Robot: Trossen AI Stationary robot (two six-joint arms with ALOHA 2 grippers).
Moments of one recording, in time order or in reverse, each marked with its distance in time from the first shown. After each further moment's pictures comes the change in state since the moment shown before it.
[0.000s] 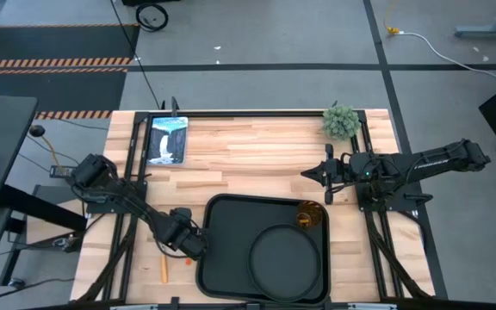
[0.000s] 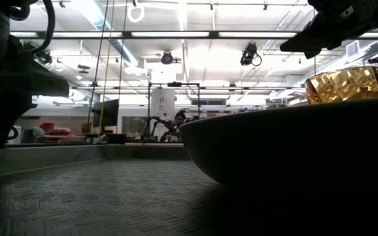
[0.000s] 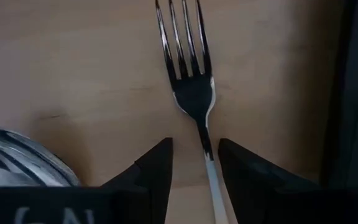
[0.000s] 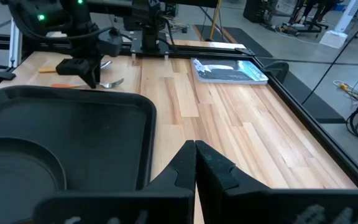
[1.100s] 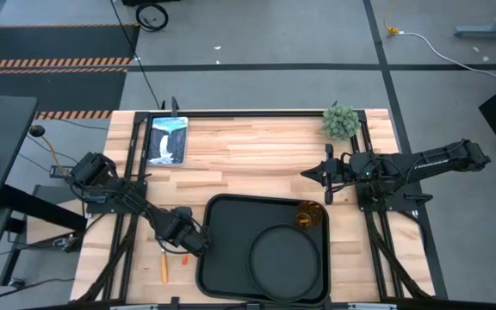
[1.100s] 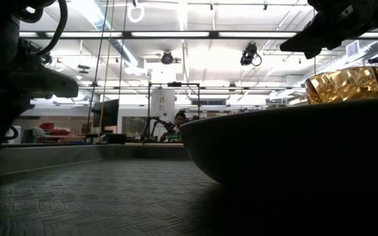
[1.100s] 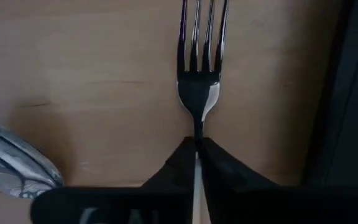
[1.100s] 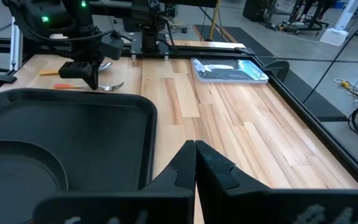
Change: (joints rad) left arm 0.023 0.004 -0.017 0.036 0.049 -0.039; right arm 0.000 0.000 0.000 0.001 0.000 0.018
